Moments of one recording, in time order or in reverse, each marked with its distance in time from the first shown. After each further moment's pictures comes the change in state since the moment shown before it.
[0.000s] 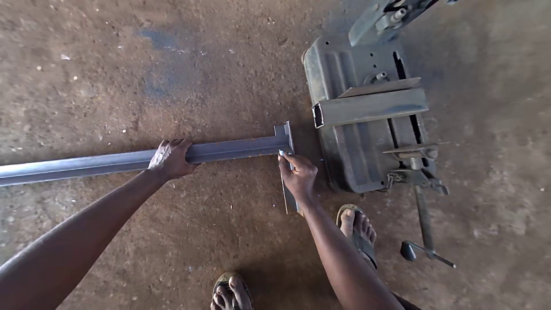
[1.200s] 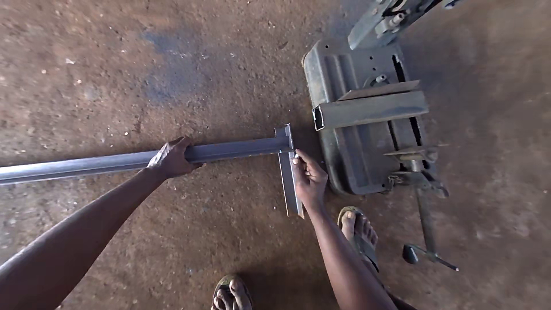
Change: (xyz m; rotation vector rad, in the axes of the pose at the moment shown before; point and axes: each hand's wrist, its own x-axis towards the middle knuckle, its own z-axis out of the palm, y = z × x) left_hand 0.004 -0.006 -0.003 -0.234 0.075 0.012; right_hand 0.007 -0.021 -0.042 0.287 -0.129 0.245
